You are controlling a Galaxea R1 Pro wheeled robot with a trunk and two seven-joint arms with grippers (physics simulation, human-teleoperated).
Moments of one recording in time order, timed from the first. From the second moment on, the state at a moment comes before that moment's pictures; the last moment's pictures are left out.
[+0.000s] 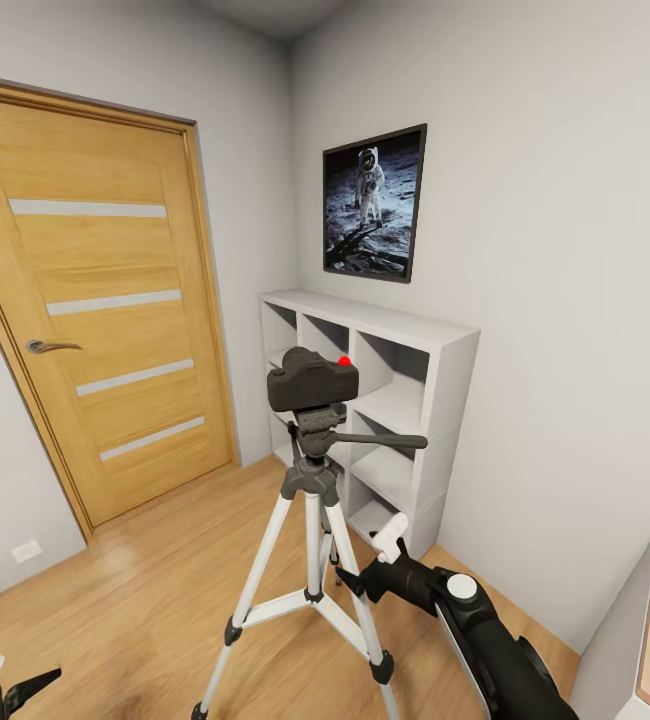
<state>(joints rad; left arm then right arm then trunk) -0.42 0.61 0.11 -0.07 0.51 0.19 -1.07 -0.37 0.02 0.17 -1.10 0.23 0.19 0.60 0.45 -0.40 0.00</state>
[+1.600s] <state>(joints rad) -0.06 0.11 0.11 -0.02 0.51 0.18 -0.06 -0.31 0.01 0.17 -1.14 0.23 0.19 0.60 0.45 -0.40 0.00</state>
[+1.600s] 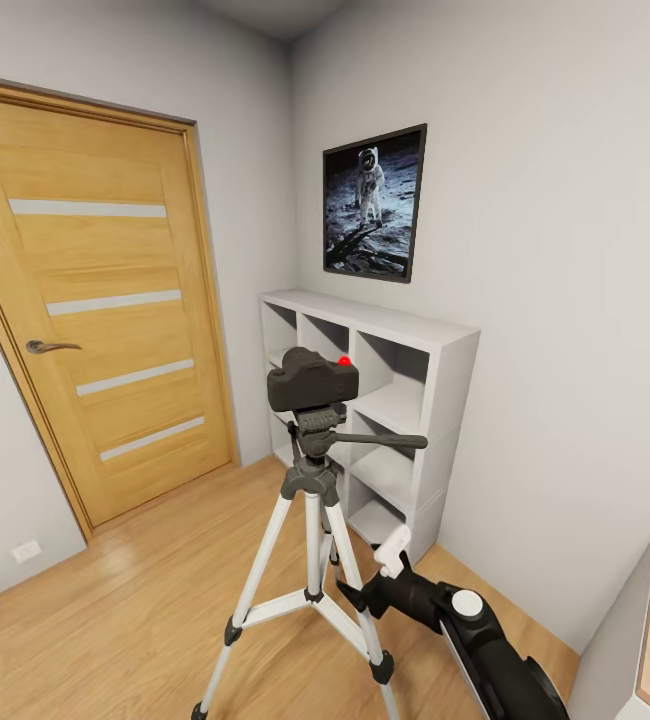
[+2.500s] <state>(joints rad) -0.05 0.11 0.11 -0.02 0.50 0.18 -0.05 -0.20 0.01 0.17 -1.31 0.23 0.21 0.60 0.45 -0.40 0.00</state>
